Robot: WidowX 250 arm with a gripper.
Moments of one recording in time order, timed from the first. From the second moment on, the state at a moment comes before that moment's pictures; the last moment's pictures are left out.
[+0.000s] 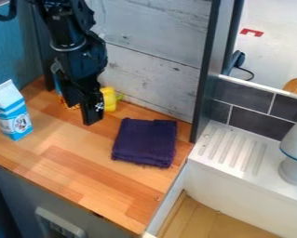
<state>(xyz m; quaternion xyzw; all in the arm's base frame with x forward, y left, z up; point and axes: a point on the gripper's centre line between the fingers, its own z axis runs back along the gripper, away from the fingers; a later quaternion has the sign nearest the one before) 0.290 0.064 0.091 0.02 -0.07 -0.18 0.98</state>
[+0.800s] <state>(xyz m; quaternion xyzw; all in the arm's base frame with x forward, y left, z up) 0.365 0.015 0.040 0.03 -0.10 -0.34 0.93</state>
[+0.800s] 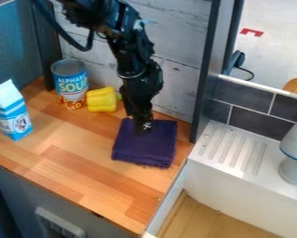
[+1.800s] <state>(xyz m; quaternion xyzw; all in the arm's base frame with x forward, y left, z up) 0.376 0.006 -0.015 0.04 -0.07 -0.32 0.94</state>
